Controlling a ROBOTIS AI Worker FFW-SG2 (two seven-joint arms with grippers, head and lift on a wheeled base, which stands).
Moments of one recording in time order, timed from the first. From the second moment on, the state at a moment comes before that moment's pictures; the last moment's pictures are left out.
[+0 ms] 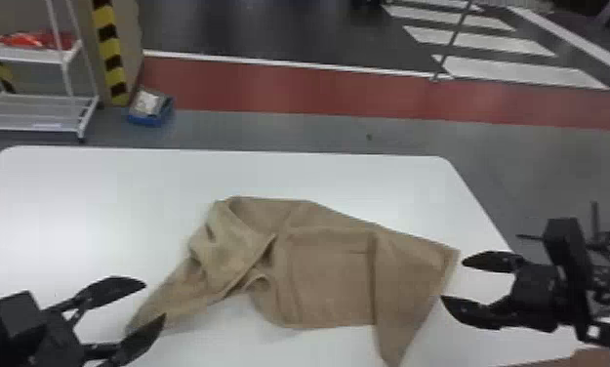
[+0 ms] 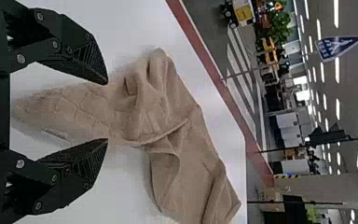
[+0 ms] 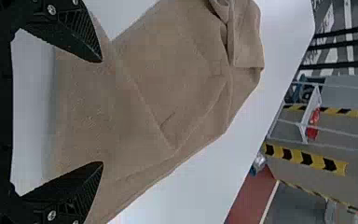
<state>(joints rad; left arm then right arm) 0.40 0.15 0.07 -1.99 -0.30 0.11 -0.89 0.29 -0.34 -0.50 -1.97 0.30 0.50 1.26</state>
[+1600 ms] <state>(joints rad) 0.23 0.18 0.10 -2.09 -0.08 0.84 -0.97 0.30 -0.30 -0.71 -1.93 0.20 0.45 1.26</state>
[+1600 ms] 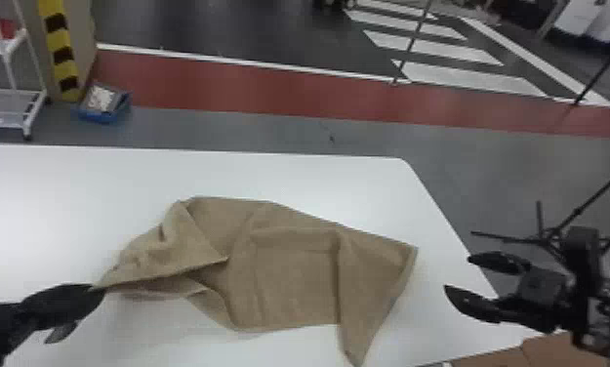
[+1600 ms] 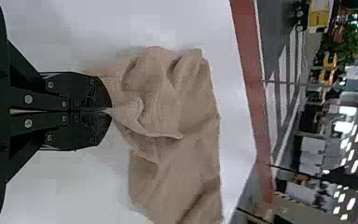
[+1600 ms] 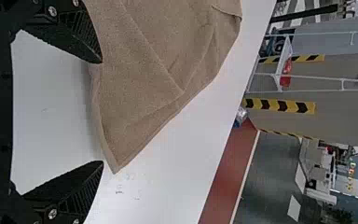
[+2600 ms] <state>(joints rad) 0.03 0.18 0.38 -1.81 0.28 1.16 -0.60 0.30 -0.30 -0.63 -1.93 0.27 0.42 1.28</state>
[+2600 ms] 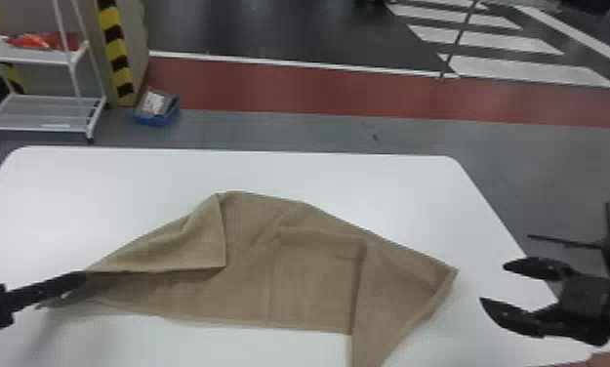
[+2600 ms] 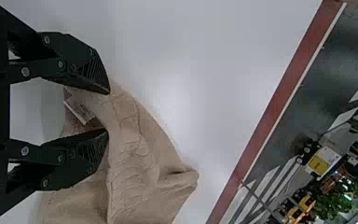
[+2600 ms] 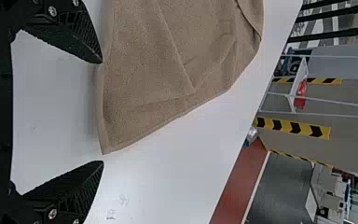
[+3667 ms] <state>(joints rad) 0.26 0.23 0.36 -1.98 0.03 0.84 -0.62 0.35 -0.32 -0.34 -2.11 0.46 0.48 1.36</state>
